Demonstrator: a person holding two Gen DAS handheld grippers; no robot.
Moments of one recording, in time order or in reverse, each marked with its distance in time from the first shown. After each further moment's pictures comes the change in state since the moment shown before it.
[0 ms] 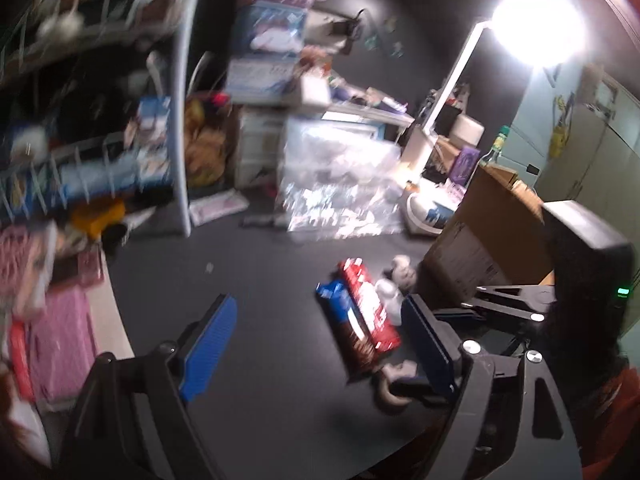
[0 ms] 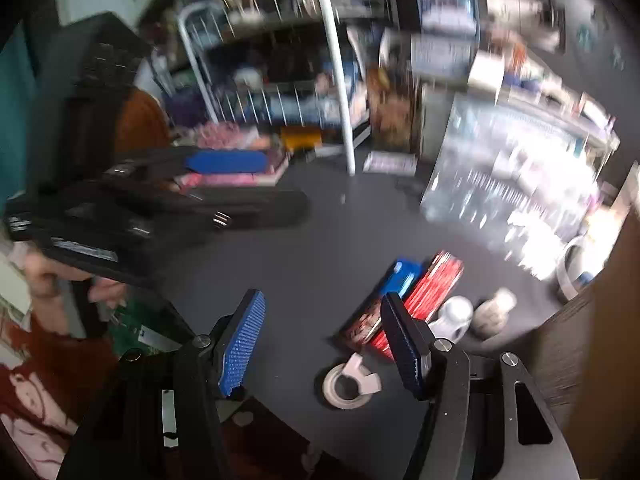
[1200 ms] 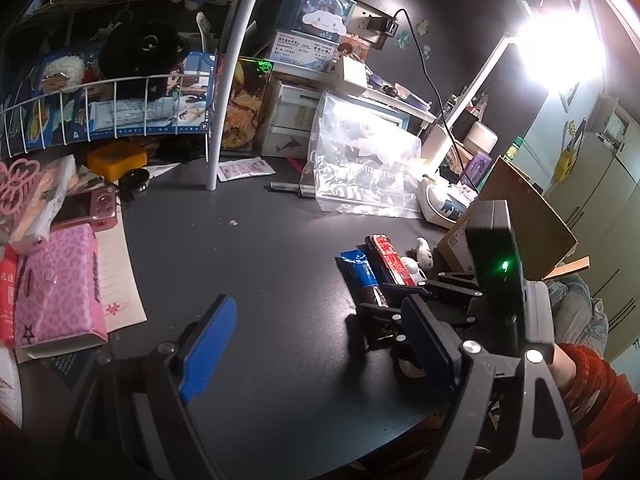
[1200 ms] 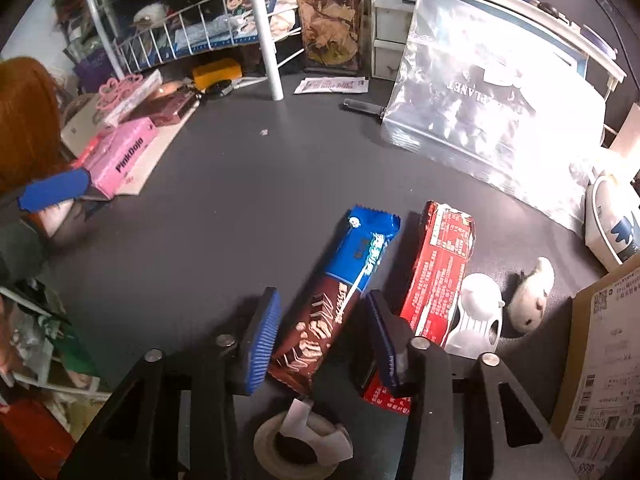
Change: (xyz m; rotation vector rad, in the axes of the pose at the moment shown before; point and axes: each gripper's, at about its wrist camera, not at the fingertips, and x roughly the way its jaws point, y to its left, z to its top) left arm -0.007 0.031 -0.032 -0.100 0.003 -0.015; right arm 0.089 -0.028 -0.008 0.063 0.120 -0.227
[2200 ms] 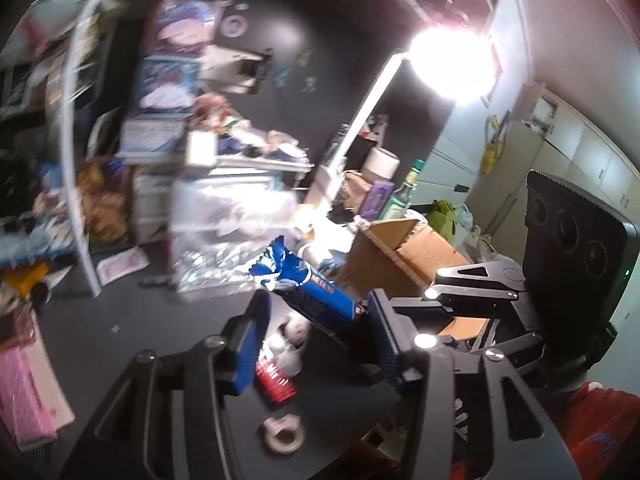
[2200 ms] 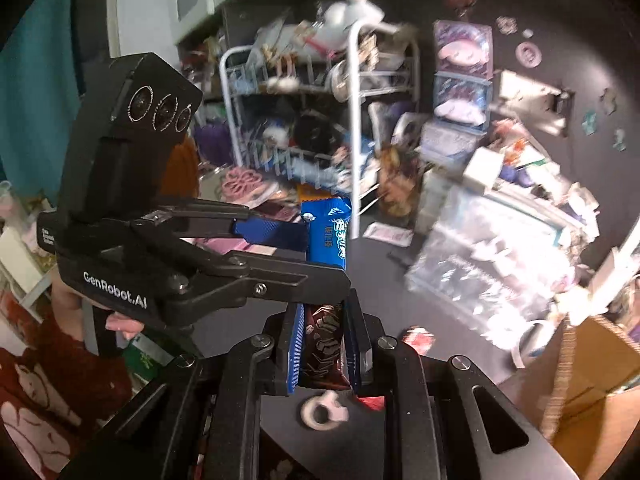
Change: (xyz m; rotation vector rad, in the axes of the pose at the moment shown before) left arm -0.011 -0.125 0.087 0.164 -0.065 -0.263; right arm -0.197 -0.017 0.009 -0.215 -0.347 0.195
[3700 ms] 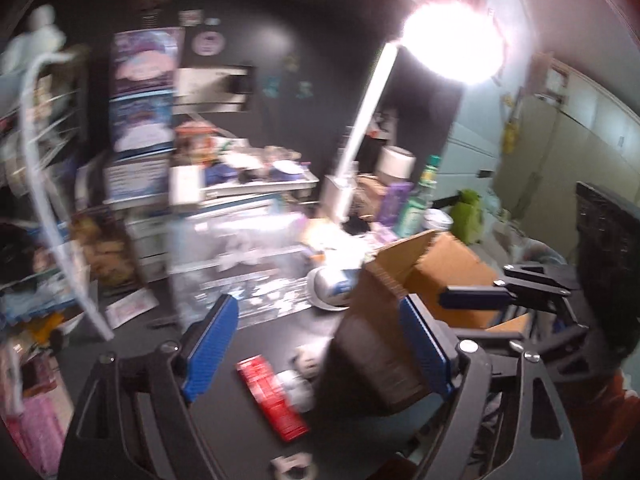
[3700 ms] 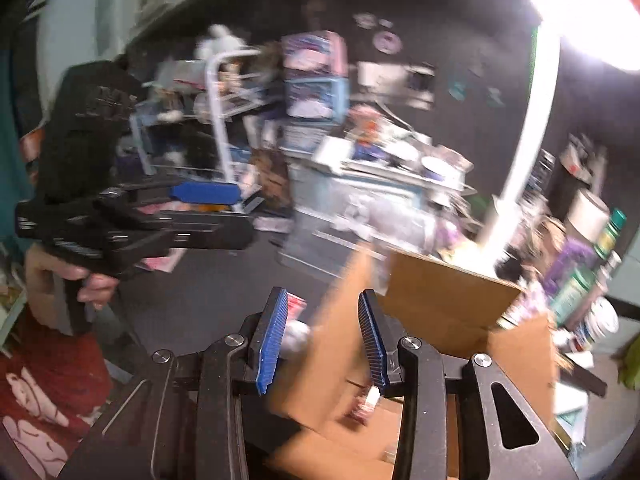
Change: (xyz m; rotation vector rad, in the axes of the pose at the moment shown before) left arm 0.024 -0.022 0.027 0.077 -0.005 0.154; right arm -0.068 -0.069 -0.021 0.136 -0.009 -0.181
